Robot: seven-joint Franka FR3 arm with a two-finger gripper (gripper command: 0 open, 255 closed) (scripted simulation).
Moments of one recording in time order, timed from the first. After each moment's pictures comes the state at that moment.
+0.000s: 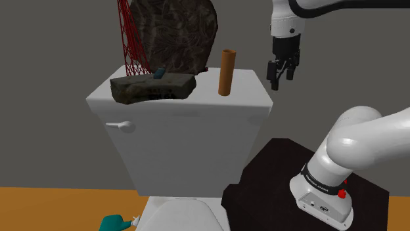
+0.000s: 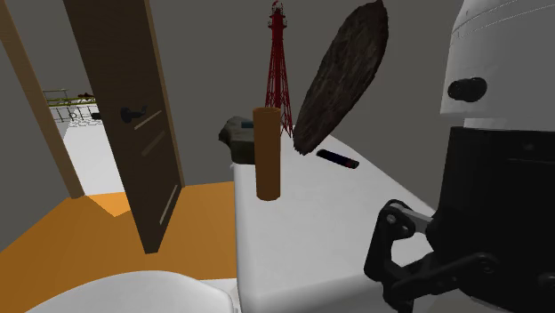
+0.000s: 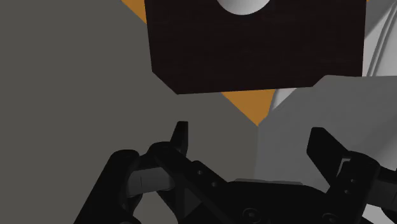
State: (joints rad) arm -0.02 -0.81 0.05 -2.44 -0.07 1.42 0.13
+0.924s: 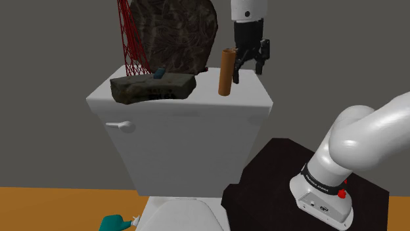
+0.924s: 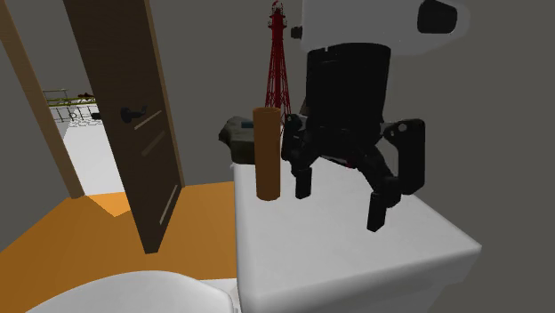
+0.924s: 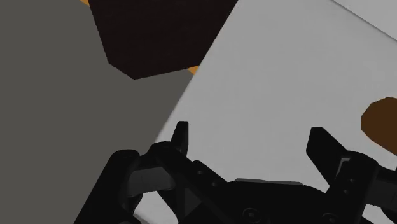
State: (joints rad) arm 0.05 -0.55 0.23 -2.15 0.08 1.44 0.53
